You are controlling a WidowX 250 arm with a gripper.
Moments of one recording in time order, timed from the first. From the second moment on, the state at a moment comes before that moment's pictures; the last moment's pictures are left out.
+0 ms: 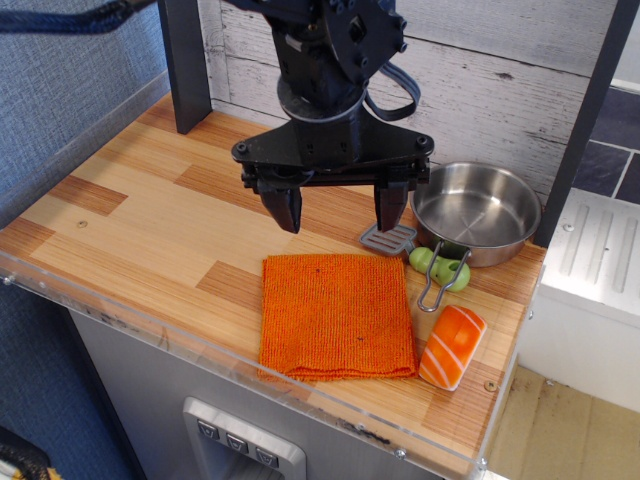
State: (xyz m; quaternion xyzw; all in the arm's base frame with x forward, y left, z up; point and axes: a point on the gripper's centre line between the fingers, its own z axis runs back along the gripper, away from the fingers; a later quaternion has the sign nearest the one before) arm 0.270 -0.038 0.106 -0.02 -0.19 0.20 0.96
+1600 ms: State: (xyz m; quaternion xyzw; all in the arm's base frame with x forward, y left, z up) arm 0.378 -0.043 0.042 -0.12 -0.20 0.19 0.95
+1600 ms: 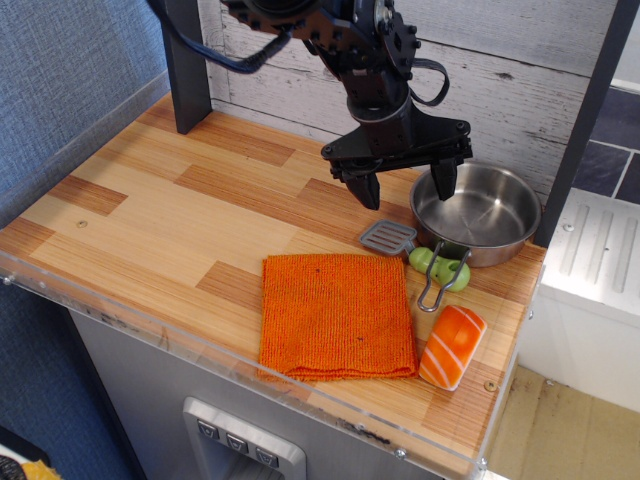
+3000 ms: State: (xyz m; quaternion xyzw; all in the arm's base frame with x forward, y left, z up) arm 0.383 -0.052 0.007 -0.12 -0.16 0.17 0.97
